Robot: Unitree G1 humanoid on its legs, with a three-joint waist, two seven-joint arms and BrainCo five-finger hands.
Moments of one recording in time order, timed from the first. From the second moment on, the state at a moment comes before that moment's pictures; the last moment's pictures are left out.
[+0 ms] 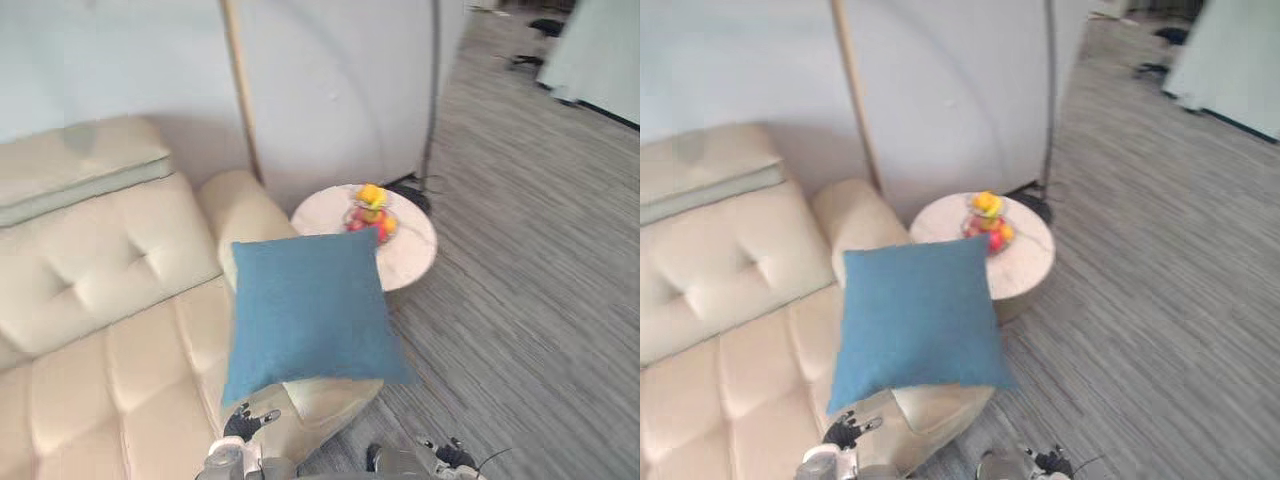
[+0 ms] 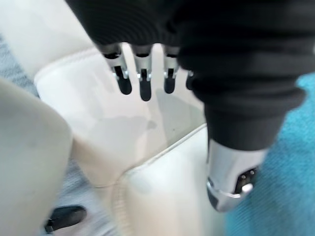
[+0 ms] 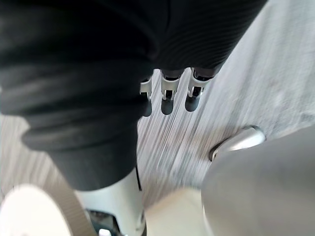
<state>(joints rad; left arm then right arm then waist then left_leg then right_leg) 0.03 0.01 0.09 0.99 -0.06 -0.05 0.08 0.10 -0.01 -0.39 1.01 0.20 -0.06 -0.09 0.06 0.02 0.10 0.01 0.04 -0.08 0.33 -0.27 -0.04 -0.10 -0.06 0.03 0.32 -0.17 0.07</state>
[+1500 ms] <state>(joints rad) -0.26 0.21 -0.07 0.72 -0.20 -0.08 0.16 -0.17 -0.20 -0.14 0.62 0.32 -0.07 -0.02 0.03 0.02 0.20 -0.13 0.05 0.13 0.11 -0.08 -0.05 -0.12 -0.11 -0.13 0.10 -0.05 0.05</state>
